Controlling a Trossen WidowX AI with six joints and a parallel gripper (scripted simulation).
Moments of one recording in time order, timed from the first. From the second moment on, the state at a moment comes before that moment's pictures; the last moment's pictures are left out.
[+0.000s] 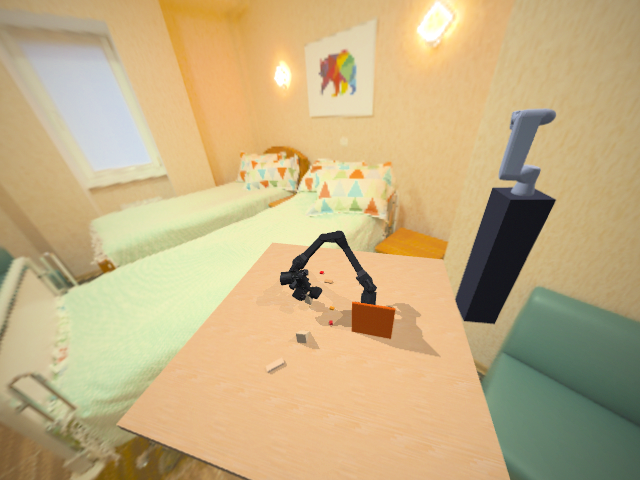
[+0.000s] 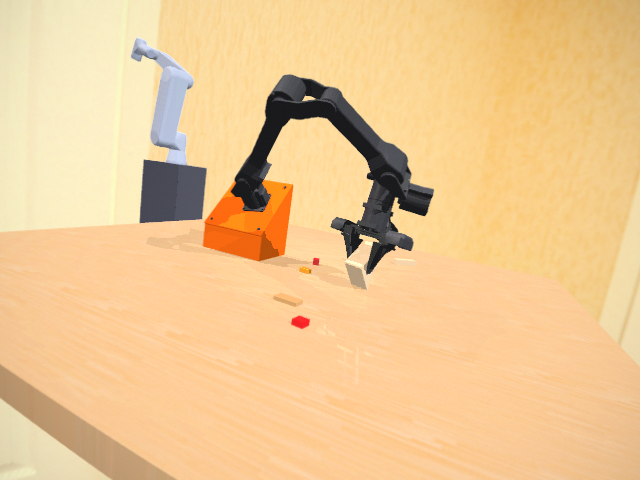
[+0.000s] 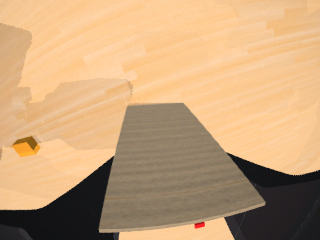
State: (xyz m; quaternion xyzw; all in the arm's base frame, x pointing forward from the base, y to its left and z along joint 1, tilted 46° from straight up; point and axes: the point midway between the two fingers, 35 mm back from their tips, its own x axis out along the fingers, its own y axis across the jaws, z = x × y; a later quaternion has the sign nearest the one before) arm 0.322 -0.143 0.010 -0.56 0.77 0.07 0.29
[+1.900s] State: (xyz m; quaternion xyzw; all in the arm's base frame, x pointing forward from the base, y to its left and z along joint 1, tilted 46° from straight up) arm 0.355 -0.052 0.038 -0.61 0.76 0.04 0.21
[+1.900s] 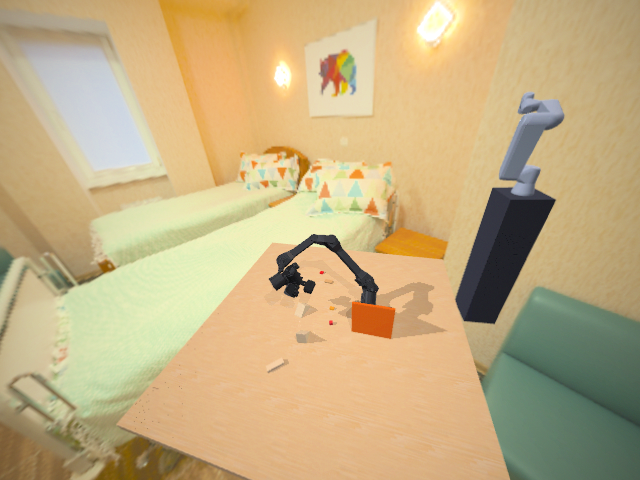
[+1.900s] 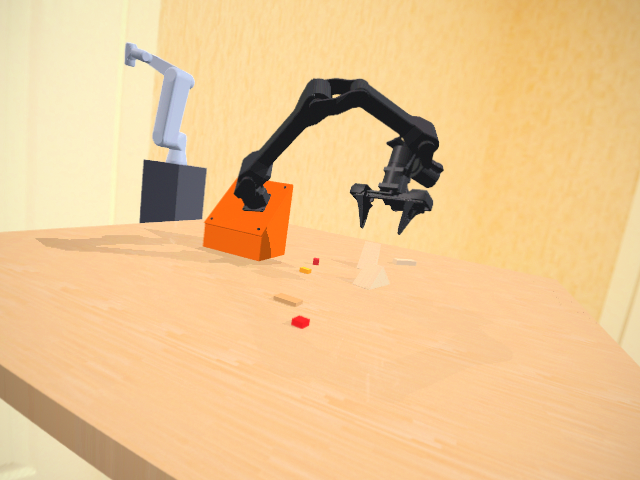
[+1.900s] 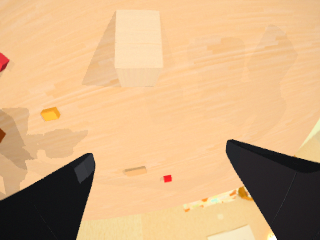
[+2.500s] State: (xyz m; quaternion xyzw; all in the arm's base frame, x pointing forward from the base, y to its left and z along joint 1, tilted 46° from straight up) arm 0.365 -0.064 -0.040 -0.59 0.77 0.04 0.22
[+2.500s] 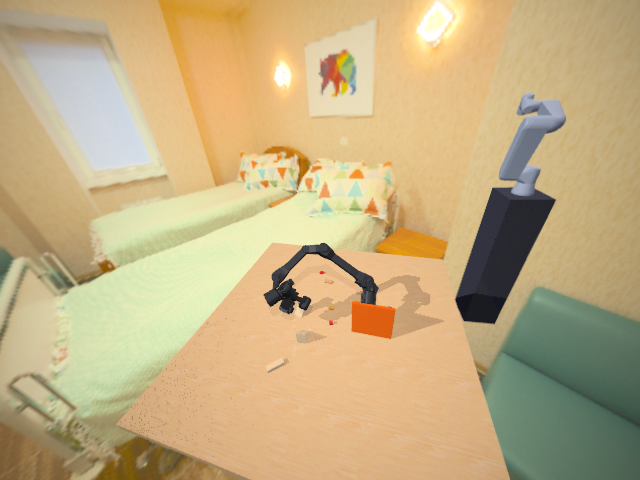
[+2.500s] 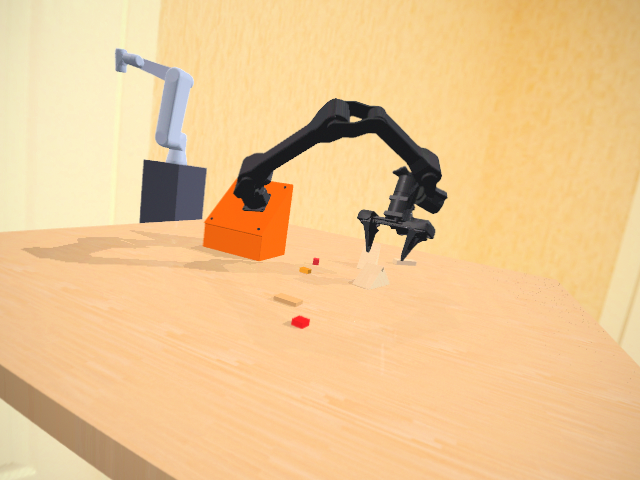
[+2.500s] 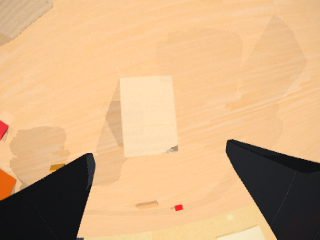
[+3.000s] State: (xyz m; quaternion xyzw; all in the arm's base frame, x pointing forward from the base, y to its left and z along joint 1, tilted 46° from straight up) arm 0.345 -0.120 -0.061 -0.58 0.79 0.03 0.22
